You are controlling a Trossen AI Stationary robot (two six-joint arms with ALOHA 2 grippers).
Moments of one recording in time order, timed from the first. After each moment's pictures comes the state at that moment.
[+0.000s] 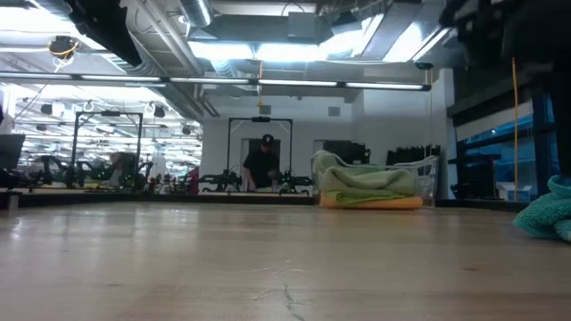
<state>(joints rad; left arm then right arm) -0.22 0.88 0.99 -1.21 -0.75 -0.64 0.67 1.84 1.30 -1.13 0.21 1.59</state>
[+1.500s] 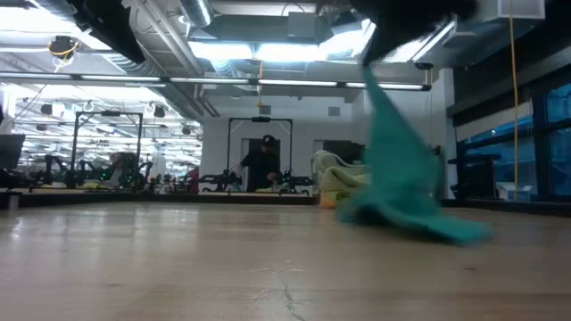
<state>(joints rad) -0.22 0.88 0.99 -1.21 -0.83 -0.65 0.55 1.95 1.56 -1.37 1.07 1.43</state>
